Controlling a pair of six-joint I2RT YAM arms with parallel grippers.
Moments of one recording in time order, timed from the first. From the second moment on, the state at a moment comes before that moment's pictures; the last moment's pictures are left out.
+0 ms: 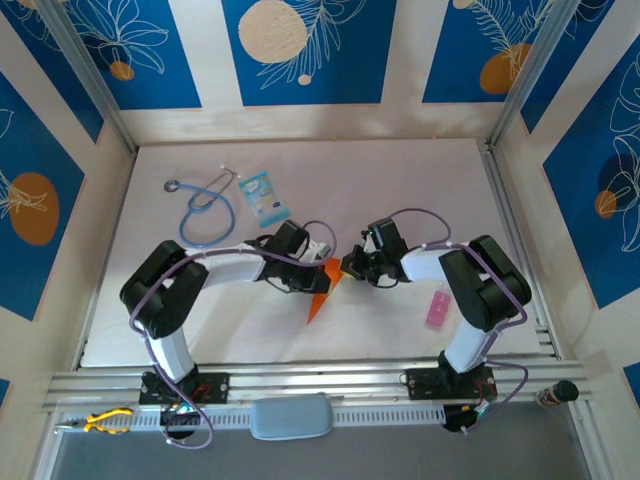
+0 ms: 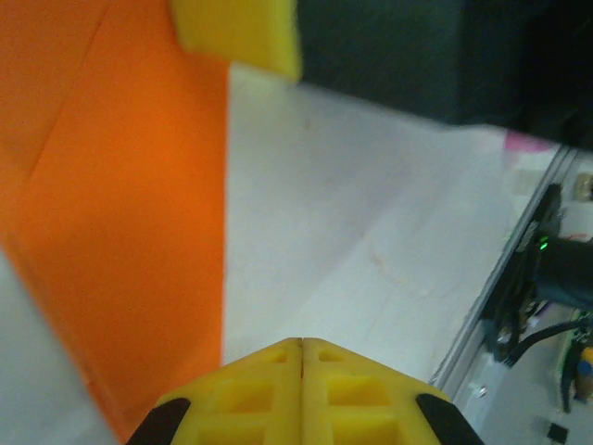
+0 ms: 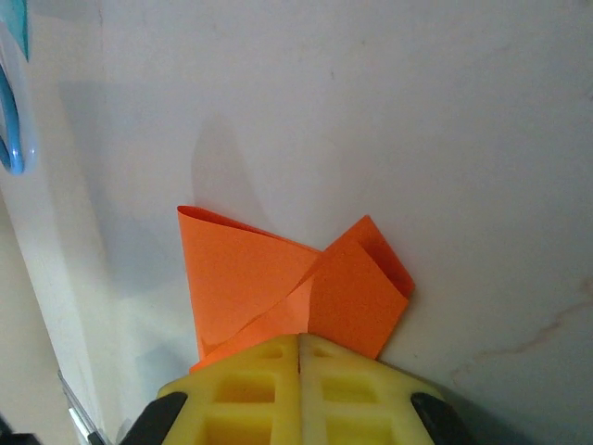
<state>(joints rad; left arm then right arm) -0.72 1.78 0.96 -0.19 0.65 -0.52 0.45 1.72 0.69 0.11 -0.48 0.90</state>
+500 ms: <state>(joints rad) -0.72 1.94 1.05 -0.17 0.64 -0.57 0.46 1.73 0.69 0.12 -0.48 0.91</state>
